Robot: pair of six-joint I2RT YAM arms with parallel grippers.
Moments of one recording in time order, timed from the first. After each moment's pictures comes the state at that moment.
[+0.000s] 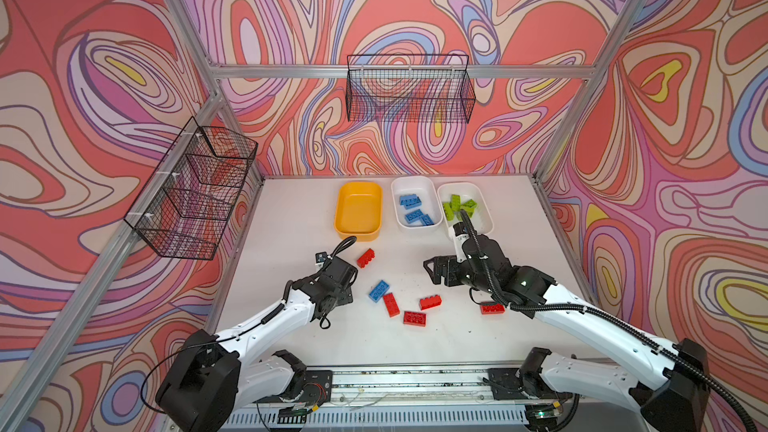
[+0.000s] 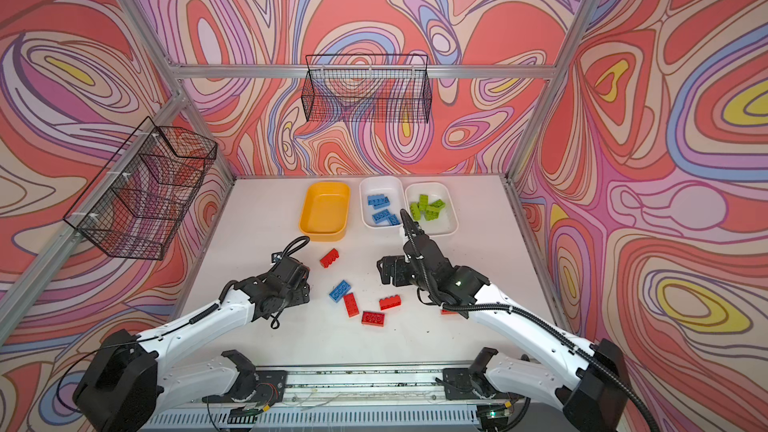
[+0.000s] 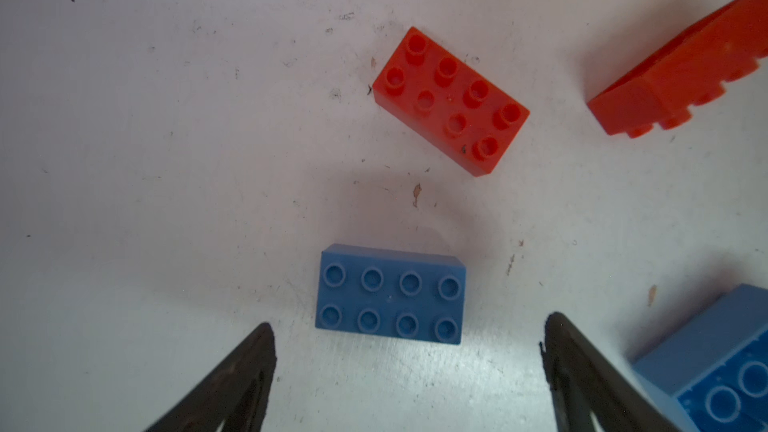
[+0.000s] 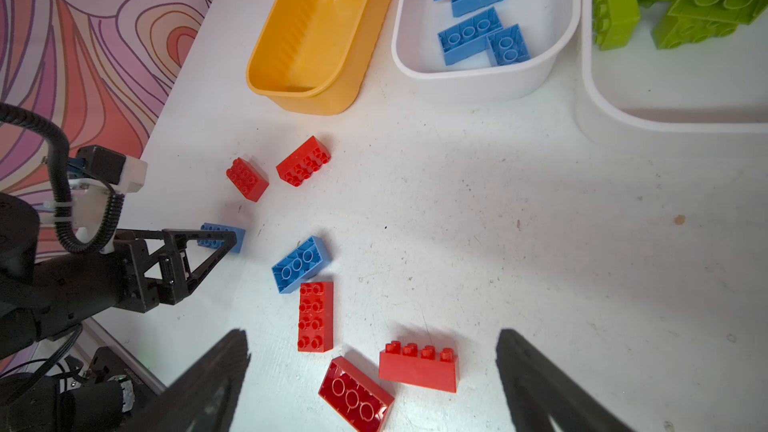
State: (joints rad) left arm -0.54 1.18 0.58 -0.59 -0.37 -0.76; right arm 0.76 1.08 0.87 -0.47 0.07 0.58
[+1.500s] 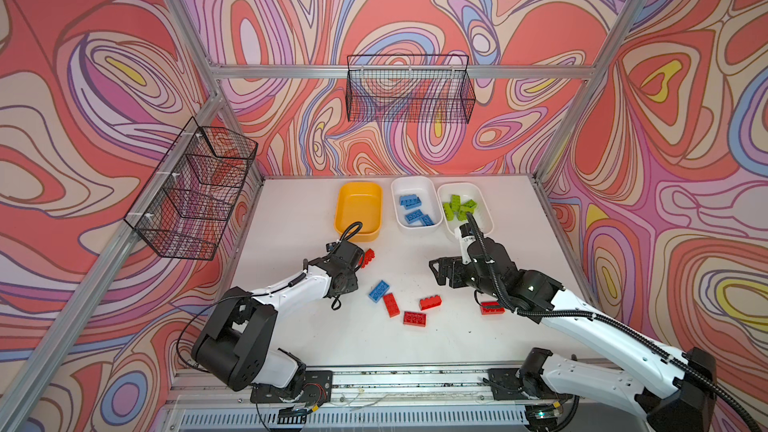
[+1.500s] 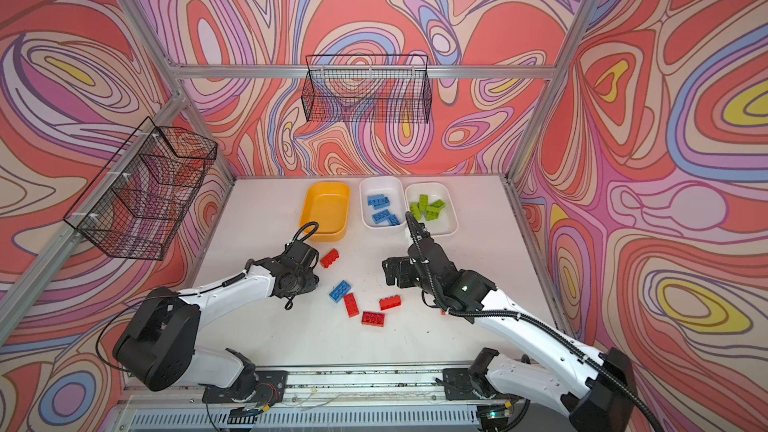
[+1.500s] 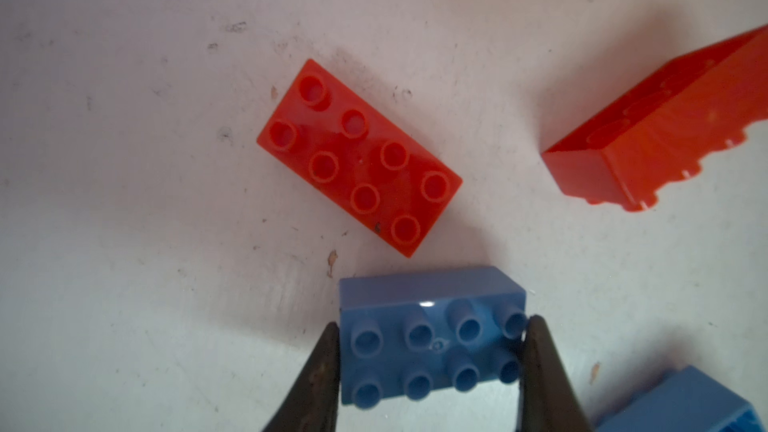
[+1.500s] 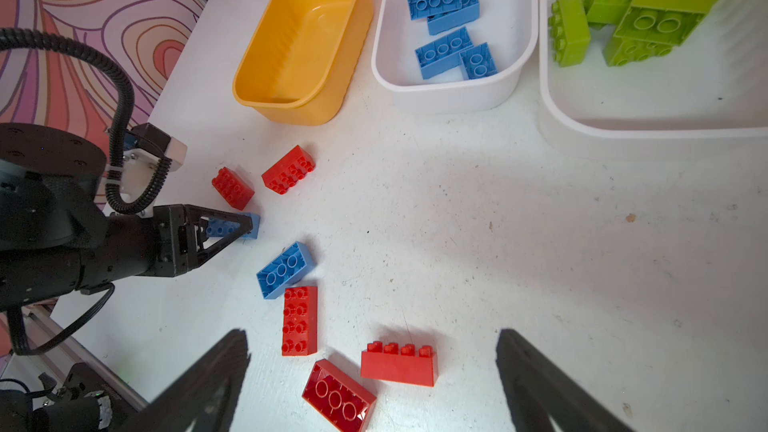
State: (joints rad) left arm -0.51 1.45 0.74 -0.54 -0.25 -0.74; right arm 0.76 1.02 0.85 -0.49 0.13 0.57
